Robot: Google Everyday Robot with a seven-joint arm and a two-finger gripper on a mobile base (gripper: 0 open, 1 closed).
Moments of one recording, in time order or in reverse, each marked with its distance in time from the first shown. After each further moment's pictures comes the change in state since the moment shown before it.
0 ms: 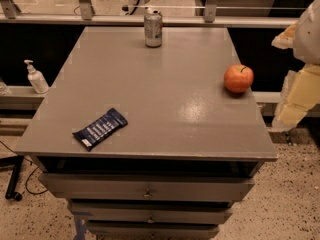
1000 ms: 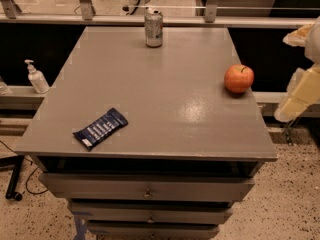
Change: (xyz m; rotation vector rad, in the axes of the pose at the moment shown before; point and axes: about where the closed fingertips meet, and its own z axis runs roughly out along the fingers) arm 0.023 -0.033 0.016 0.071 -0.105 0.059
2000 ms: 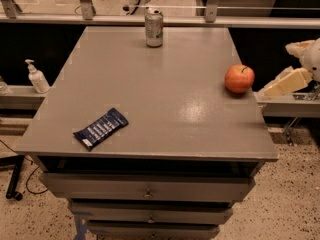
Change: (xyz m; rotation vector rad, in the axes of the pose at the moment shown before) arm 0.039 -0.096 0.088 0.086 -0.398 0.288
